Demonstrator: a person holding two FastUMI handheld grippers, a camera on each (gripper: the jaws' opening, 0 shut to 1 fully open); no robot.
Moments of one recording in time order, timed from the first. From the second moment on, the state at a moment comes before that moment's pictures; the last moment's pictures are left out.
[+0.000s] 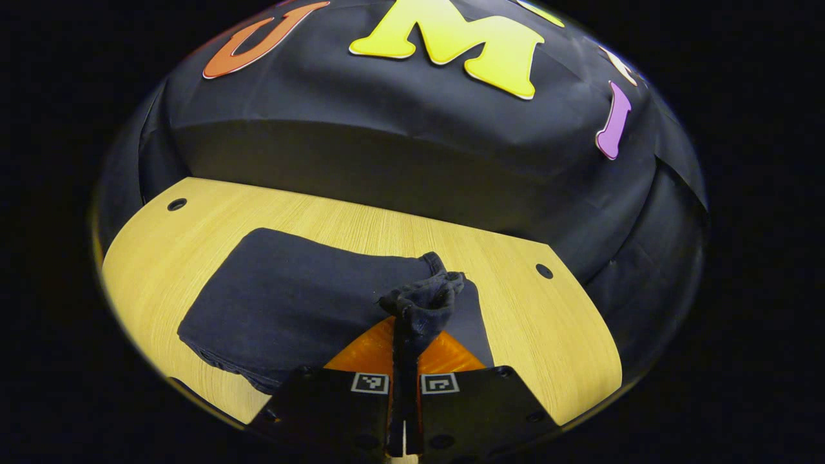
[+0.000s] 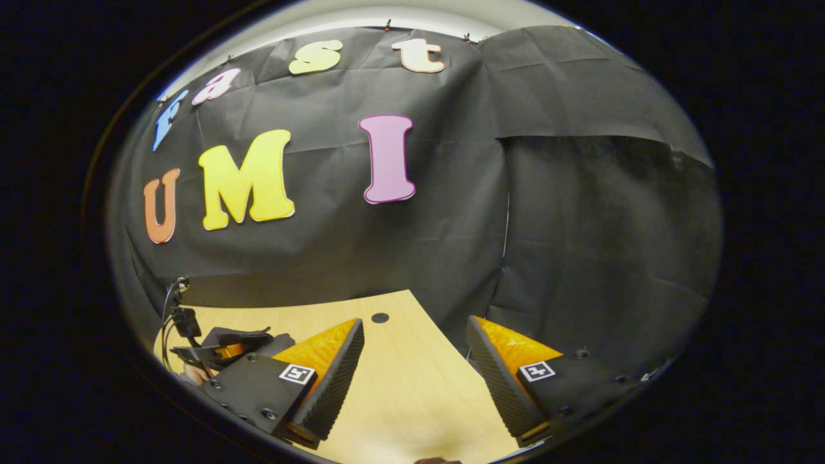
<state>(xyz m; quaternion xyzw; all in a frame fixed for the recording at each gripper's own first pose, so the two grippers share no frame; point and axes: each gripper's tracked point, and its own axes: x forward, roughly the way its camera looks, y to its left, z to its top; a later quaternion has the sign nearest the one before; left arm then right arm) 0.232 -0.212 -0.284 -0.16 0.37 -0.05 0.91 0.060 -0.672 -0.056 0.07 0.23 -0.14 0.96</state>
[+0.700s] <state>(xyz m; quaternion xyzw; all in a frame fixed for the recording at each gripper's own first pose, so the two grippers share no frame) 0.197 -0.234 -0.217 -0.10 0.33 -0.14 0.93 0.062 -0.652 -0.062 0.07 0.24 -0.09 0.96</state>
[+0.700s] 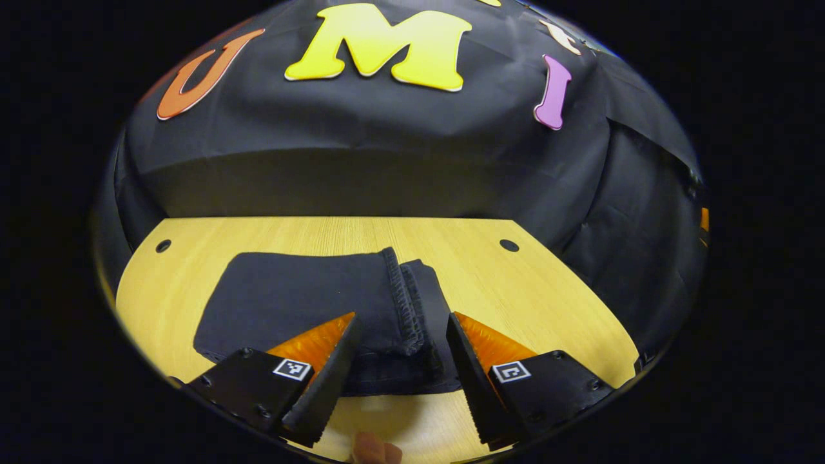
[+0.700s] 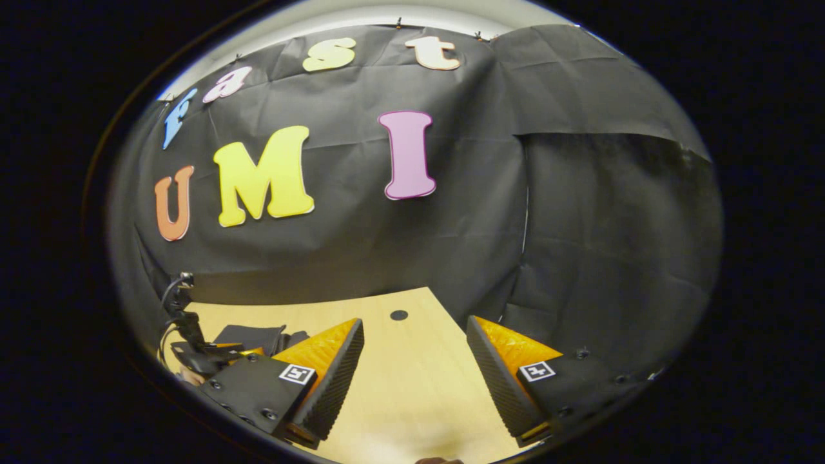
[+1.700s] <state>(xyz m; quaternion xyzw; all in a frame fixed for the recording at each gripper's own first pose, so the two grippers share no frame) 0.127 0.047 0.025 -0.04 0.08 0.02 1.00 0.118 -0.392 -0.008 0.07 0.16 0.13 0.98</state>
